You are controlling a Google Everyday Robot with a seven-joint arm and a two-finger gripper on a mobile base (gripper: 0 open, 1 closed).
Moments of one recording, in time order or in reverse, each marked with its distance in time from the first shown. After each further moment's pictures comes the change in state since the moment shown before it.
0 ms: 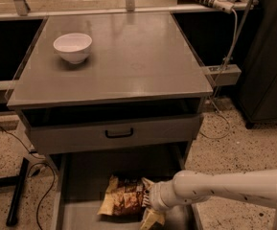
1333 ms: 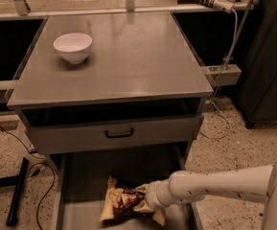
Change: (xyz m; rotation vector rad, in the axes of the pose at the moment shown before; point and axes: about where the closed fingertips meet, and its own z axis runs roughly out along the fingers) arm -0.002 -0.010 0.015 0.031 0.007 -0.025
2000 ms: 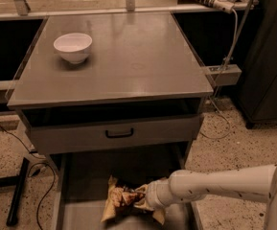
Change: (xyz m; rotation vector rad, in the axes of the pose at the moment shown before) arm -0.004 0.000 -0.004 -0.005 0.002 -0.003
